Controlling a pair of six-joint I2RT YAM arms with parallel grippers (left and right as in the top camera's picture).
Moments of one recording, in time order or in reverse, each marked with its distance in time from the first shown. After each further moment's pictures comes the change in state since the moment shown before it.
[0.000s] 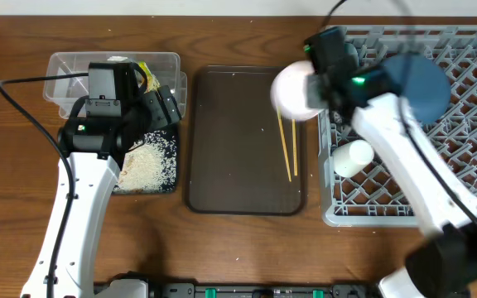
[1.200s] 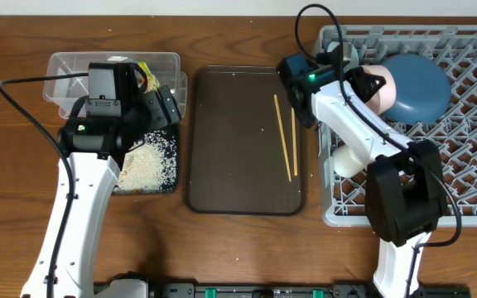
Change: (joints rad) left arm 0.000 0.000 0.000 0.000 0.000 0.000; right arm 0.036 0.360 0.002 -0.102 0.919 -0.201
